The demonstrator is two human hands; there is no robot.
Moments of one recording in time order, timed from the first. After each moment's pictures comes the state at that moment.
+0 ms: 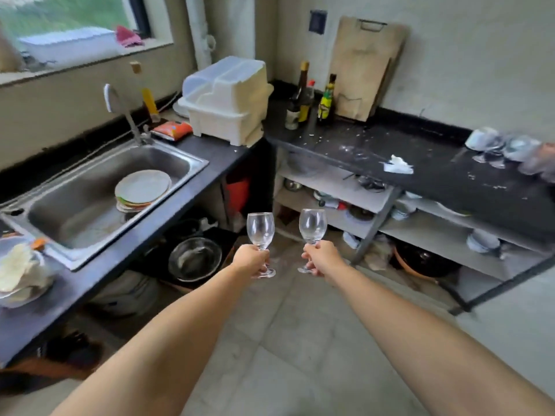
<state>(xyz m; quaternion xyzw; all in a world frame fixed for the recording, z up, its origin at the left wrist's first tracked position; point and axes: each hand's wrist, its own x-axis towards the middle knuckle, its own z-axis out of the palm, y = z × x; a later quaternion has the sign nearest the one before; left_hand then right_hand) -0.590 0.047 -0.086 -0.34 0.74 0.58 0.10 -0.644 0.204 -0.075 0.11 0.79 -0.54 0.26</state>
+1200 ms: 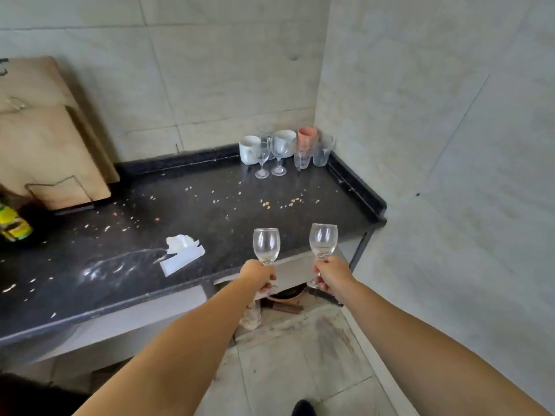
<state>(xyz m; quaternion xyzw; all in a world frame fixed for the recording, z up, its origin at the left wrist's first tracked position) -1.068 0.517 -0.100 -0.04 0.80 0.48 0.37 -0.976 0.664 -0.097 0.46 0.66 -0.59 0.00</state>
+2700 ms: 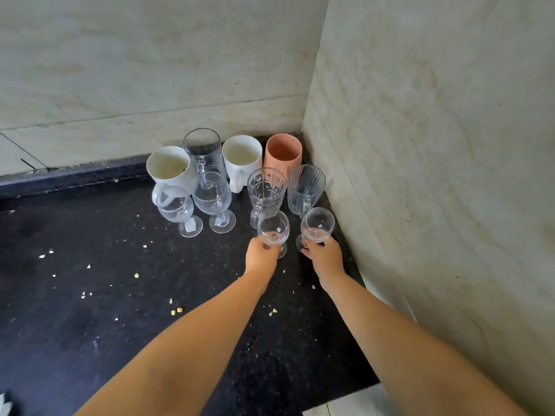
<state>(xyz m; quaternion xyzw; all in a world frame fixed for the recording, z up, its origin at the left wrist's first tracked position) -1.364 0.887 -0.184 -0.08 0.78 0.56 0.27 -1.315 1.004 -0.186 0.43 0.61 -0.66 -0.05</state>
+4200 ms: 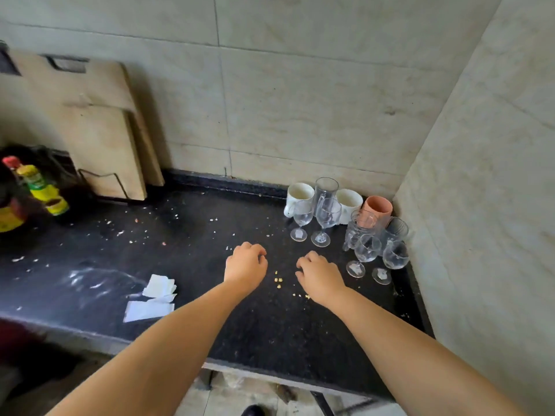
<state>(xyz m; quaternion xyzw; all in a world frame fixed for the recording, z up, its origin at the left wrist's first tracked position) -1.277 0.640 -0.073 0.01 0.97 0.26 0.04 -1.264 0.818 -0.080 -0.08 0.99 -0.07 0.09</state>
